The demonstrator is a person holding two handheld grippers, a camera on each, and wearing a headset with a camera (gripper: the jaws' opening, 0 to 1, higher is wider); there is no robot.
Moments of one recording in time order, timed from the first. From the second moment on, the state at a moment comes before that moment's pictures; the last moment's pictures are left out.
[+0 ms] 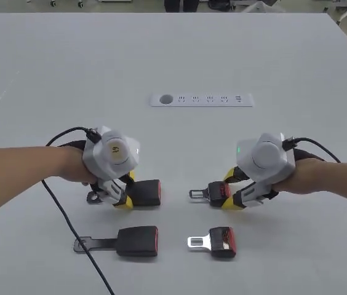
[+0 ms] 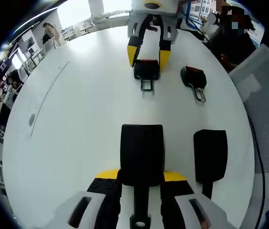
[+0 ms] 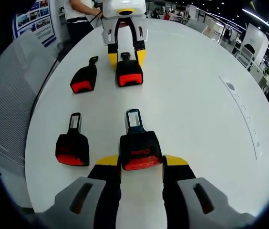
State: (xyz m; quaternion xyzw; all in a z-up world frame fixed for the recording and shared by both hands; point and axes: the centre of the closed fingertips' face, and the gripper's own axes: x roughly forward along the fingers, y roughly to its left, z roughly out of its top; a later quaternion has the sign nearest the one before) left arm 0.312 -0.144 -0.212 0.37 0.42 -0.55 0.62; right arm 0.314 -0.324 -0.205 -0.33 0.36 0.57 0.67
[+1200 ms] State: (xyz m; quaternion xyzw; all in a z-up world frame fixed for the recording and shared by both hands) left arm 0.315 -0.142 -0.214 0.38 0.43 -0.56 0.61; right arm 0.317 -0.324 -0.208 -0.33 0.36 0.56 0.67
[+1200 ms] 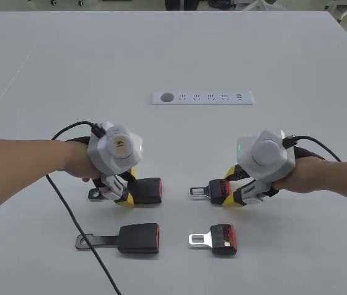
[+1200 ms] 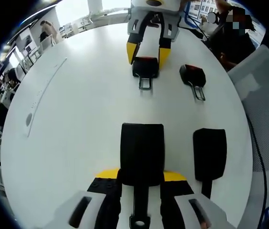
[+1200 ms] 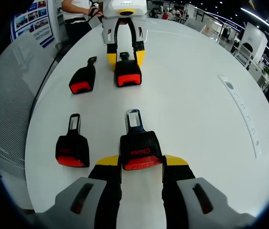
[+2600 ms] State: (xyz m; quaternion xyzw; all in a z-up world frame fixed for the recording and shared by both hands) left arm 0.312 -0.145 -0.212 0.39 0.44 -0.55 0.59; right arm 0.315 -0.279 -0.206 -0.32 0.34 0.57 0.68
